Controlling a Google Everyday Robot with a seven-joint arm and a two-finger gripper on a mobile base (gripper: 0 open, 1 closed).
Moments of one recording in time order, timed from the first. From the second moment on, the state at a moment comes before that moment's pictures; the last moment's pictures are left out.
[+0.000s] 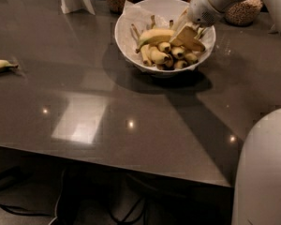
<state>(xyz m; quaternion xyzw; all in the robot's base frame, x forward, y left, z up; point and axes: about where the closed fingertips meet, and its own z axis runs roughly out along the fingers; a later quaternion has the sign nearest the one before) 0.714 -0.113 0.912 -0.63 0.71 0.07 0.31</state>
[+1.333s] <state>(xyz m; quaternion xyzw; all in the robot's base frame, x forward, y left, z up) 0.677 -0.111 0.965 -0.66 0.67 0.06 0.34</state>
